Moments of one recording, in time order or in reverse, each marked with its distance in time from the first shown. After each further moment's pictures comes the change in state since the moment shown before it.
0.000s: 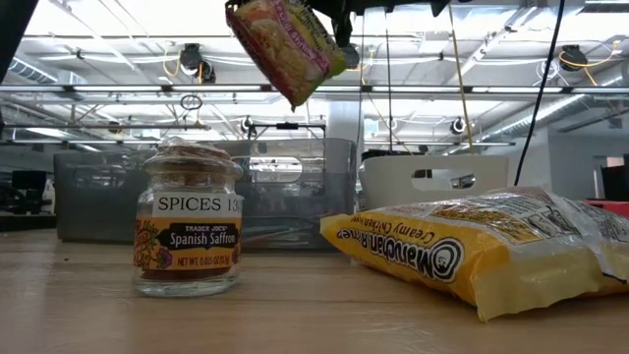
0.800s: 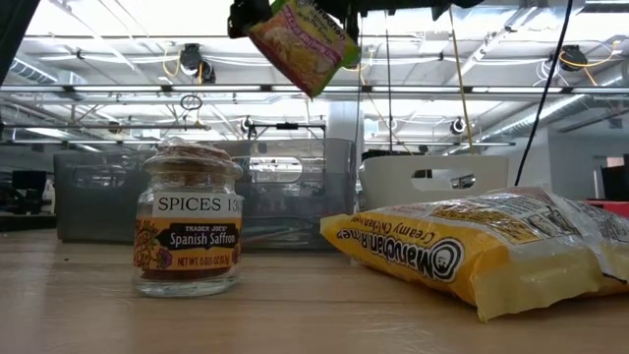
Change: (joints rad) left arm 0.109 -0.011 -0.001 0.058 -0.179 0.097; right arm -0.106 -0.037 -0.001 0.071 -0.002 0.107
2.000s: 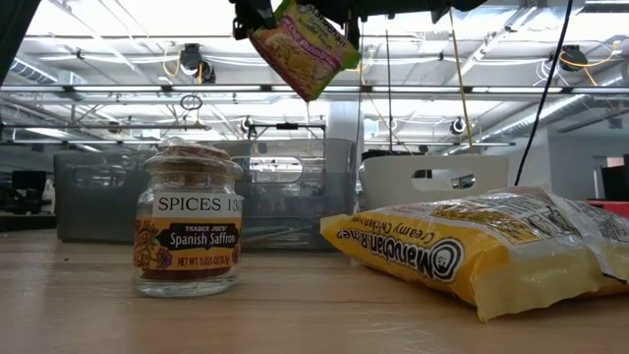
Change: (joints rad) left arm 0.017 0.000 0.000 0.053 -0.028 0.048; right arm -0.025 0.002 0.001 -0.002 -0.004 0.018
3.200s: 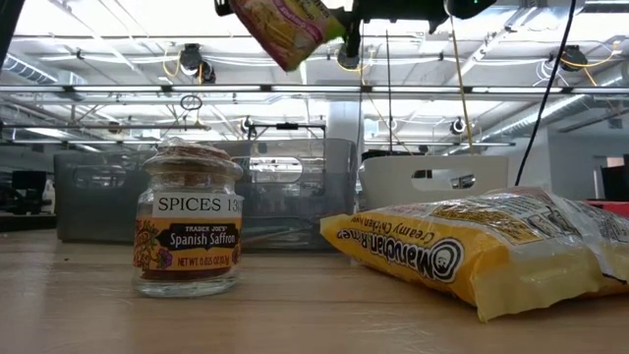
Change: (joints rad) left arm -0.007 -0.074 0.067 -0.118 0.077 -0.031; right arm -0.093 -0.005 0.001 0.037 -0.205 0.169
